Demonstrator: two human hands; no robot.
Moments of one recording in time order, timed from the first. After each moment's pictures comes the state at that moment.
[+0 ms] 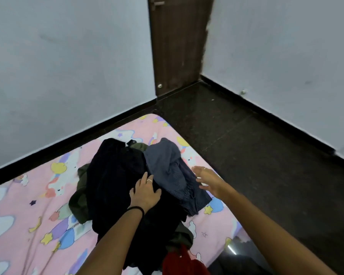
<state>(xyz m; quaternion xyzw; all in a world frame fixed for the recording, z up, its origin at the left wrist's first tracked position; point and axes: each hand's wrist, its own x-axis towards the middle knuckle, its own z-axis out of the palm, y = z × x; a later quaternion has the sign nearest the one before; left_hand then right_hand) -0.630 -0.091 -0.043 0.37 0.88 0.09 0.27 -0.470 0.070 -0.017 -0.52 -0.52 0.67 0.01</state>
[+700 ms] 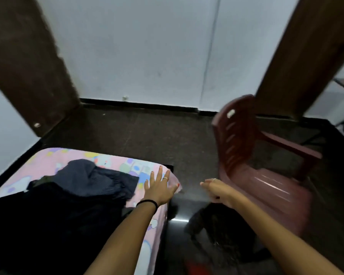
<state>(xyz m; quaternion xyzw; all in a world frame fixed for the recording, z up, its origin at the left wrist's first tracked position) -0.385 -0.156 0.003 0.74 0.62 -0.01 0.26 -0.170 -0.187 0.009 -0.72 -0.35 0.56 0.22</state>
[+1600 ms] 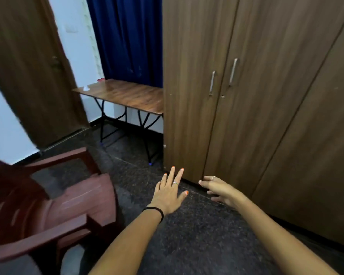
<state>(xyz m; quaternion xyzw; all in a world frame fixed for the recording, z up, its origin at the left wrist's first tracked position) 0.080 -0.615 0.048 0.98 -0.04 -0.05 0.18 0.134 -0.799 0.076 -0.81 0.08 0.28 0.52</state>
